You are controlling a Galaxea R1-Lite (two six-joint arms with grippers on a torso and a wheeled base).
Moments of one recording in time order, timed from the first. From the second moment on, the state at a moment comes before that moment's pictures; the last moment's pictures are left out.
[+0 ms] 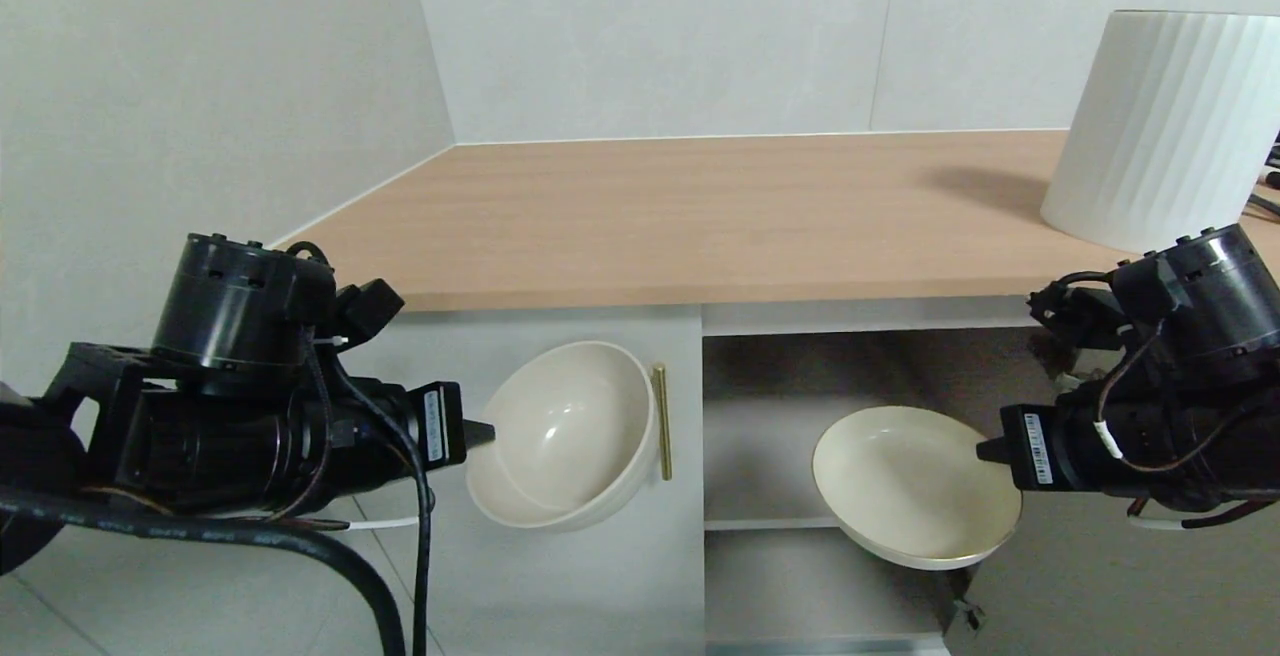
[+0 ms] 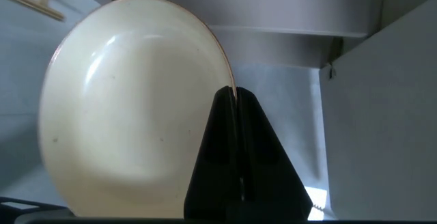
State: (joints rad) left arm -0.38 1.52 -0.85 0.02 -0.09 -0.50; right arm 0.45 1.50 -0.92 0.21 -0.10 0.35
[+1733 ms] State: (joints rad) left arm -0.47 1.56 -0.78 0.05 -0.10 -0.38; right arm 0.42 2.14 -0.78 -0.60 -0.16 0.38
